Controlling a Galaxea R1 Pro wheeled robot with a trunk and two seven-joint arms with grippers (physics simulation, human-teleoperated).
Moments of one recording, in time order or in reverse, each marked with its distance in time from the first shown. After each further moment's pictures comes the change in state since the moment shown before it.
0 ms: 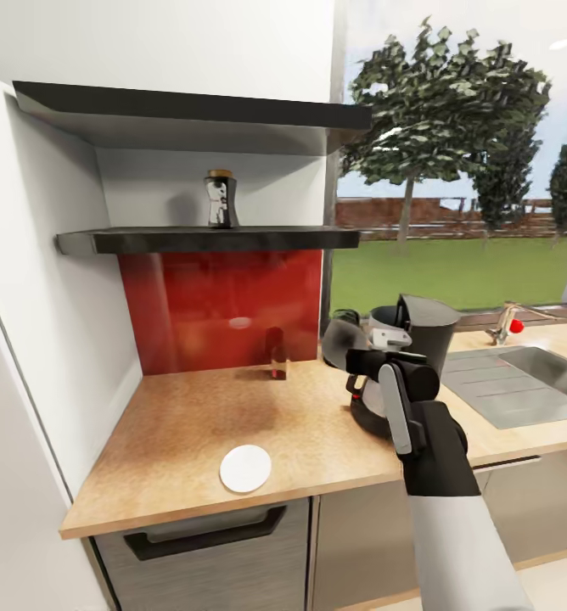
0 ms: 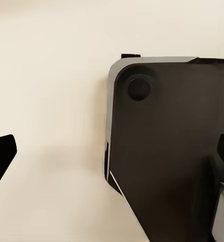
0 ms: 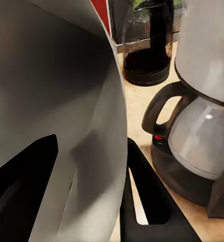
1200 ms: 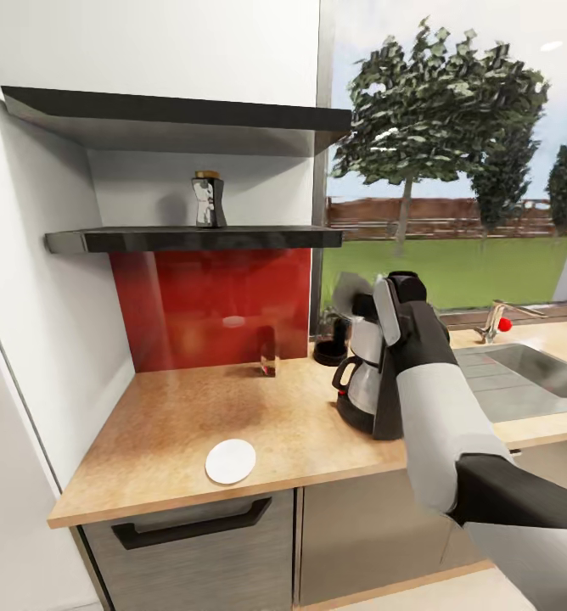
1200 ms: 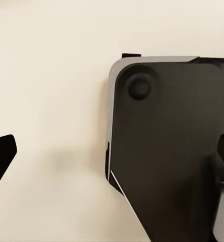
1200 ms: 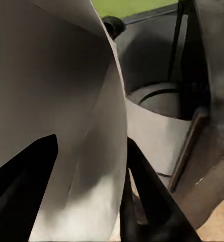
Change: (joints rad) left arm -0.001 0.003 0.000 0.000 -0.003 0.005 -0.002; right arm -0.479 0.000 -0.142 0.521 0.008 0.006 -0.147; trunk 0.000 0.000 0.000
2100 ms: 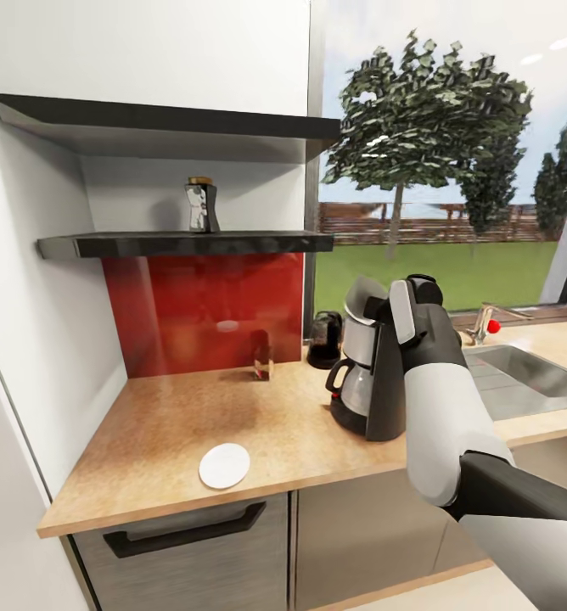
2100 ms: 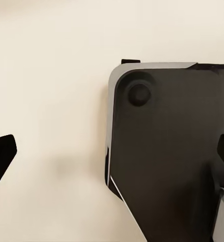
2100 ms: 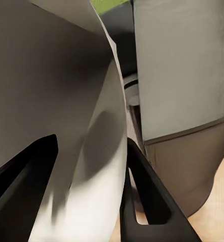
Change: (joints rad) left arm 0.000 -0.001 0.000 0.000 0.000 0.000 0.001; right arm -0.003 0.000 -0.149 0.003 -0.014 0.000 -0.032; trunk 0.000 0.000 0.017
